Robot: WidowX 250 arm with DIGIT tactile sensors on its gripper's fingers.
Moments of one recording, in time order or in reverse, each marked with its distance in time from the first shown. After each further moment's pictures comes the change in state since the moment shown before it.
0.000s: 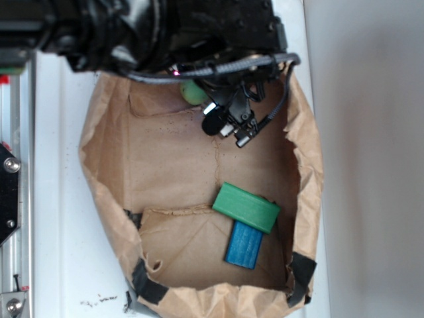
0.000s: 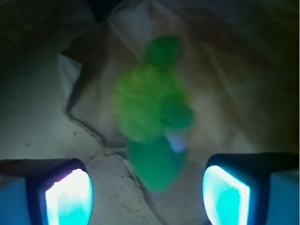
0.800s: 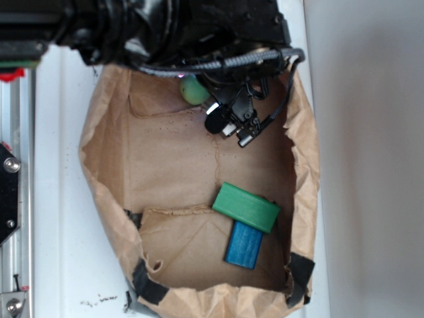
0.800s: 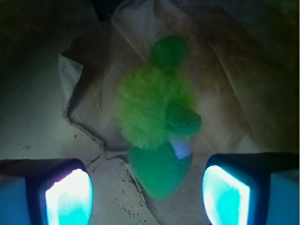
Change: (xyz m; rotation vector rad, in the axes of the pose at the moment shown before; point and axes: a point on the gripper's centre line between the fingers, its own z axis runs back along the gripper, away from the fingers) arm 0.001 0.001 0.000 -0.001 -0.002 0.001
